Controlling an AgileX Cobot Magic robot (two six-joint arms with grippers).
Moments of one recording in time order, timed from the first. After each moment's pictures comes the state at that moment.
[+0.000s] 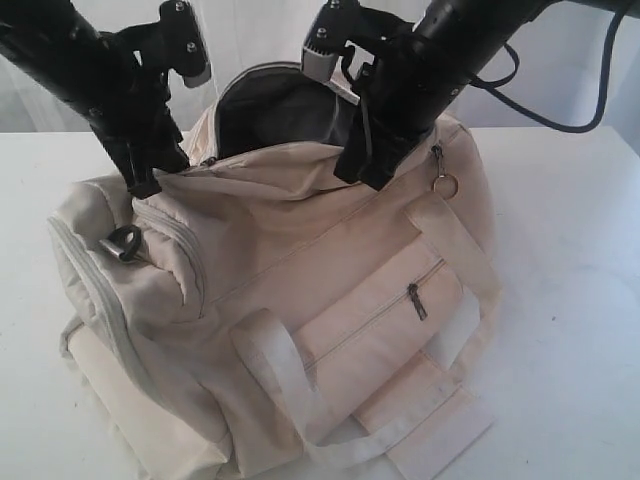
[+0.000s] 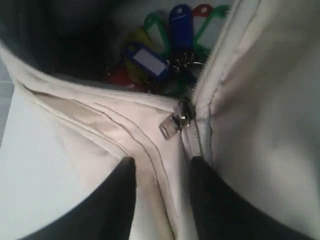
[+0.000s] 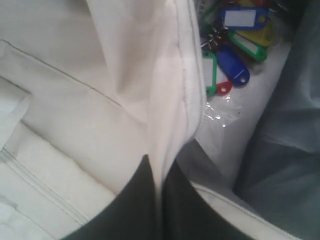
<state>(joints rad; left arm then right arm) -0.40 1.68 -1.46 -0.13 0.81 1.04 0.54 1.82 -1.66 0.41 1.12 -1.03</state>
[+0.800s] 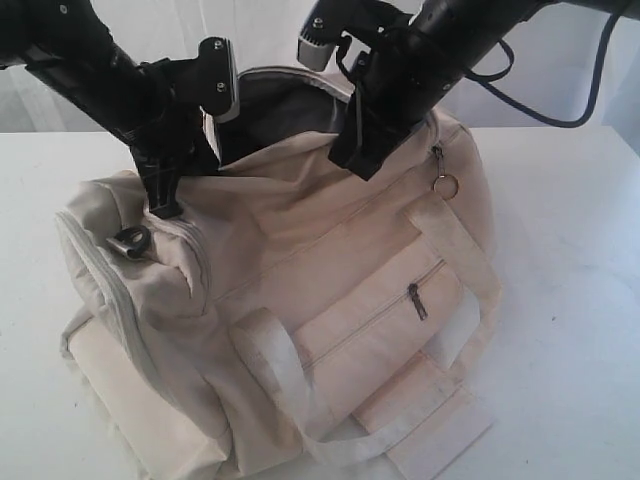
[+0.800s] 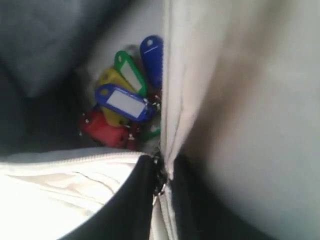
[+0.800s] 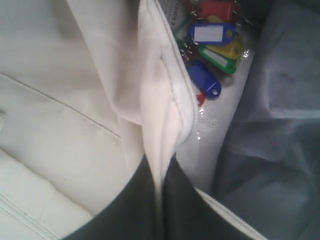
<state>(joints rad) -0.41 1.76 -1.46 -0.24 0.75 1.25 0.54 1.82 -1.66 0.41 1.03 -1.01</state>
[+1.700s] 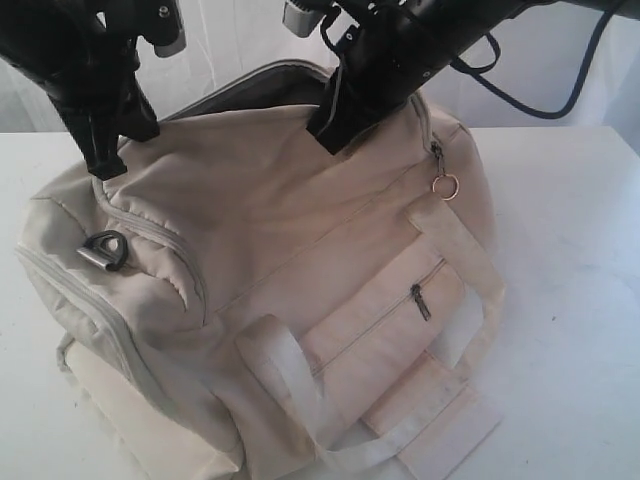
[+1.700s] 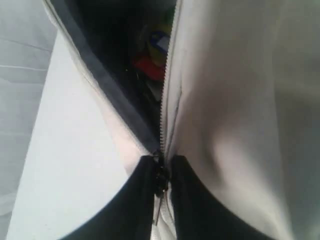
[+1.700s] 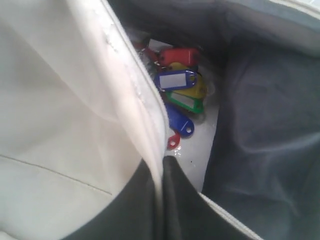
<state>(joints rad) -0.42 1.54 -1.45 -0.01 0.90 0.94 0.55 1.82 -1.67 0.46 0.91 -0.94</state>
